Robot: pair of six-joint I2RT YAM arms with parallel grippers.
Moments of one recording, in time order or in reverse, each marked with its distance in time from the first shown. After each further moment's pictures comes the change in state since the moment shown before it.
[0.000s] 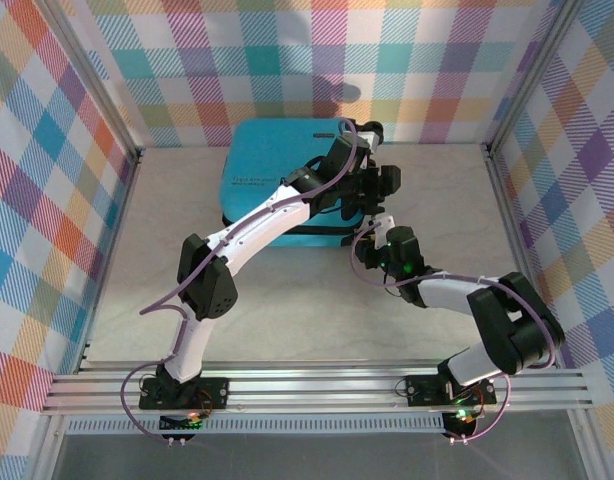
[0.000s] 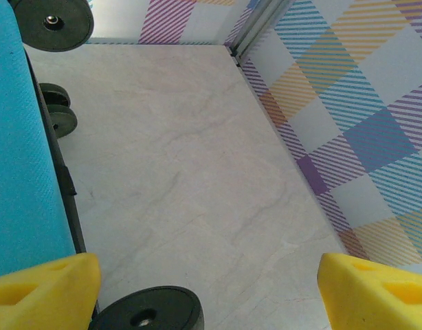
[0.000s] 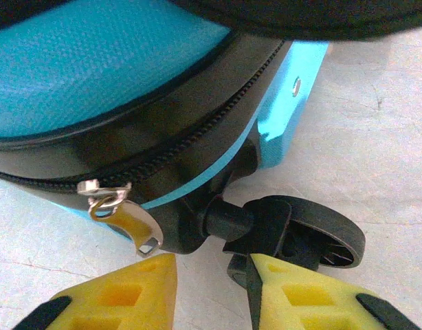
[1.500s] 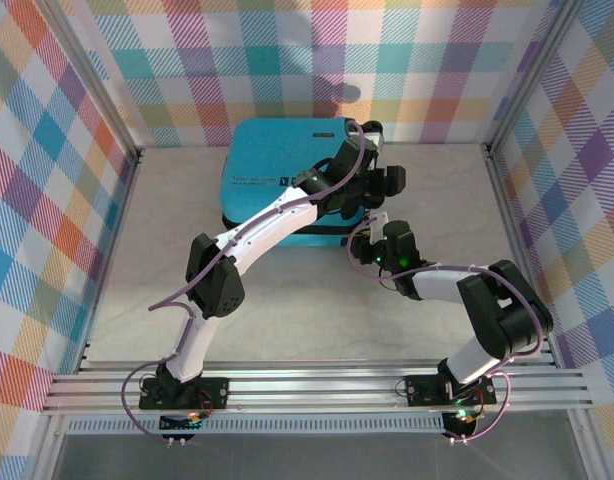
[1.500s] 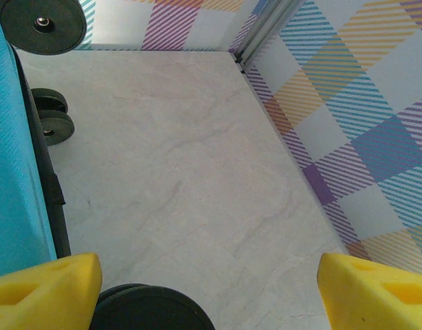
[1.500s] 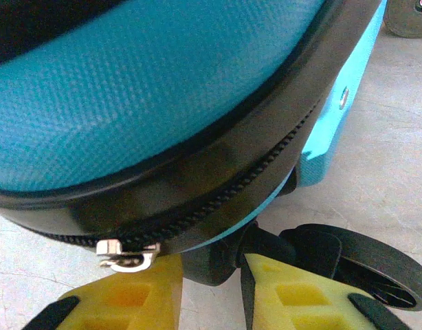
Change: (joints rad) left arm -0.011 0.055 0.056 0.005 -0.048 -0.008; right arm -0.005 0.094 0.060 0.045 -0.094 0.028
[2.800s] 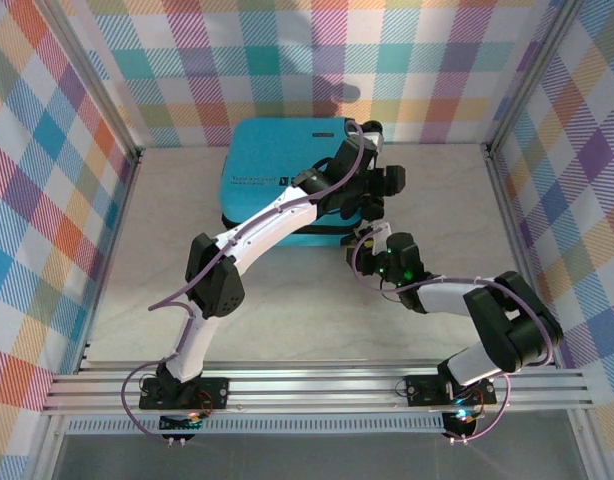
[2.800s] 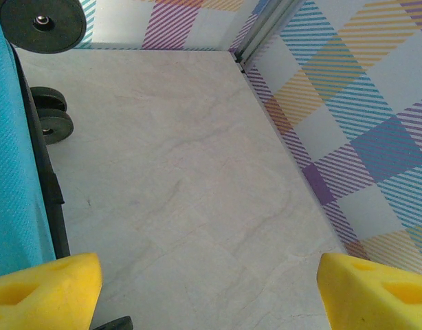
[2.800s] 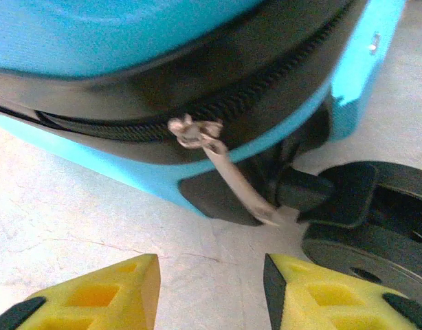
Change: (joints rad) left arm 0.006 0.000 0.000 -0.001 0.006 -0.004; right arm 0.020 -0.083 -0.119 0.055 -0.025 0.082
